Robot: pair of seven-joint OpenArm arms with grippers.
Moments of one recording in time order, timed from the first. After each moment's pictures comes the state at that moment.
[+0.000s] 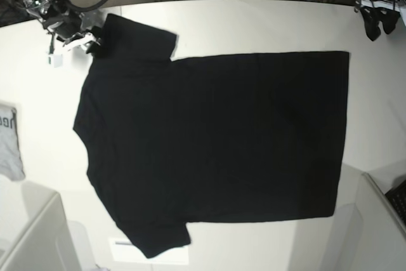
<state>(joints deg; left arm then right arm) 48.2 -8.5 -50.6 107.9 -47.5 -19.7 27.0 -19.7 -2.9 41.0 96.7 36.6 25.9 -63.8</state>
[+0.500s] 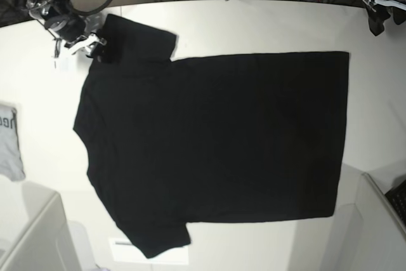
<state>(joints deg) 35.1 -7.0 -66.2 98.6 -47.2 -35.0 46.4 -17.5 -2.0 41.0 89.4 41.6 32.6 -63.5</state>
